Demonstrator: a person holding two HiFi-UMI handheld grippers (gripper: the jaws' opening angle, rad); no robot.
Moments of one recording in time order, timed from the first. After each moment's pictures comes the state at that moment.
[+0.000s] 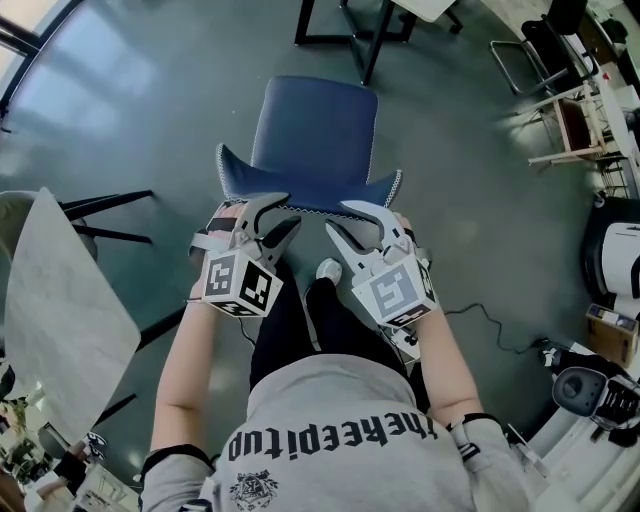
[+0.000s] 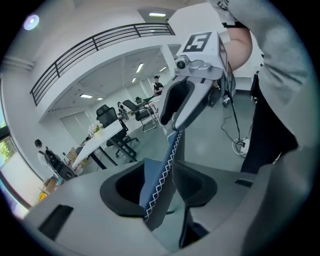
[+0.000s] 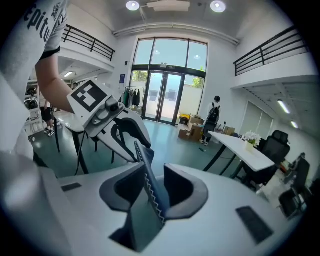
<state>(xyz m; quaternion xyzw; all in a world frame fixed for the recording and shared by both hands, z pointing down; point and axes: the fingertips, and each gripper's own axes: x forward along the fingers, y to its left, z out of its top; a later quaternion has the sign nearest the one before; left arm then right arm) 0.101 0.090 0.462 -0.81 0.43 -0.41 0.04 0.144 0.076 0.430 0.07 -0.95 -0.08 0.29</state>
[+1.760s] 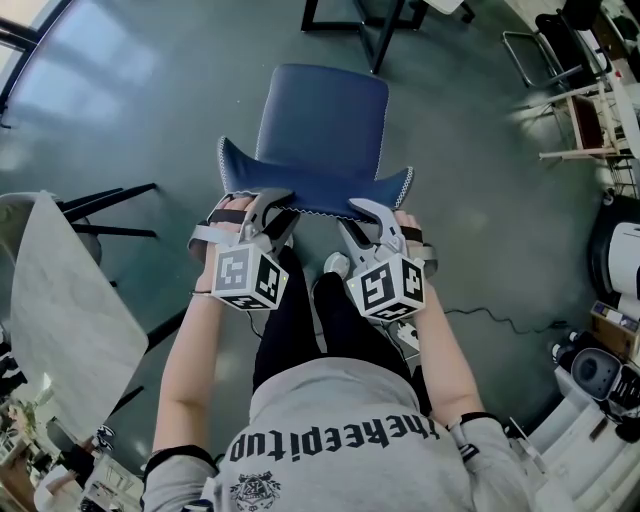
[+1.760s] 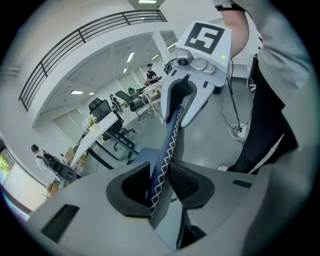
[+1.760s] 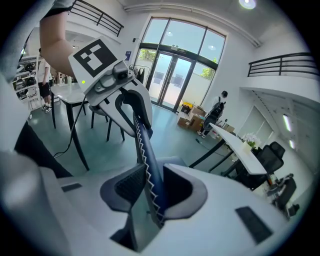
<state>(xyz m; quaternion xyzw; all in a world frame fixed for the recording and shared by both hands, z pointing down) 0.070 0.073 0.498 -0.78 0.39 -0.48 0.04 0.131 0.055 0.496 0.07 -0.91 -0.15 0.39</state>
